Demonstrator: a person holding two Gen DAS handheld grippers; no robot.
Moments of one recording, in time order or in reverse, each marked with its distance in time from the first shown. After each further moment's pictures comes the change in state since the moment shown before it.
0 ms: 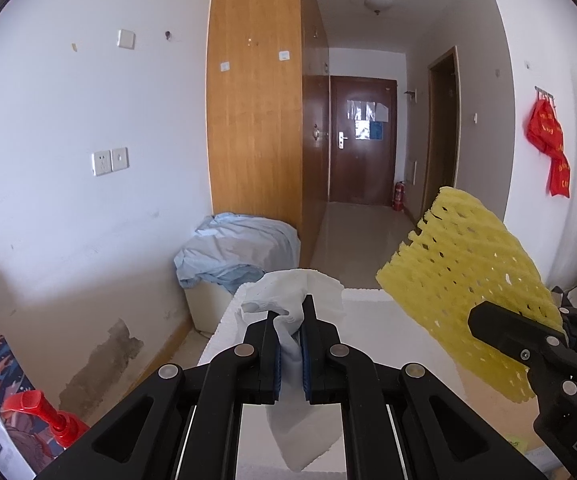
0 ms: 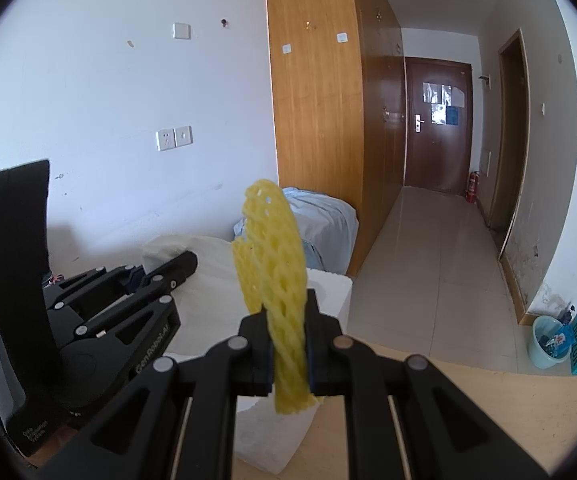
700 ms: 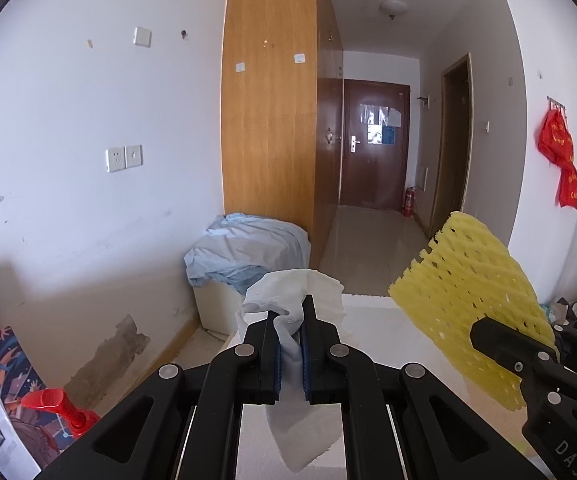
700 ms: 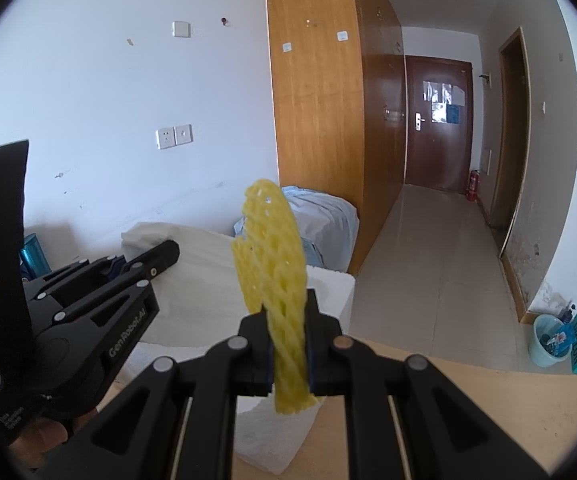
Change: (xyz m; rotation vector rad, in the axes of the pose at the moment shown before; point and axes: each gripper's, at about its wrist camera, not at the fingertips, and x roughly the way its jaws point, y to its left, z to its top) left arm -0.012 0.004 0.004 -0.037 -0.009 0.038; right arm 0.001 0.001 -0.001 0.004 0.006 0.001
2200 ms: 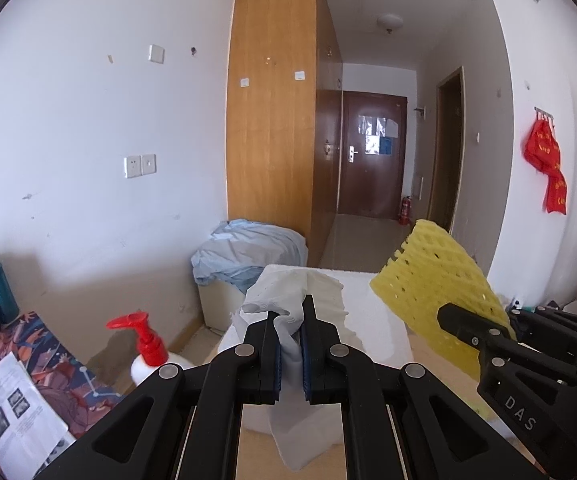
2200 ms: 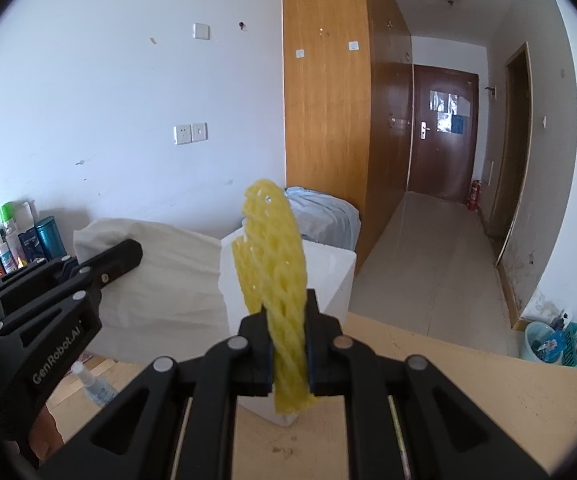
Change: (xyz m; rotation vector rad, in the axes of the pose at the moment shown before) left arm -0.115 -0.004 -0.026 -0.008 -0.035 -0.001; right arm -0.060 0.010 -0.026 -0.046 -0.009 0.007
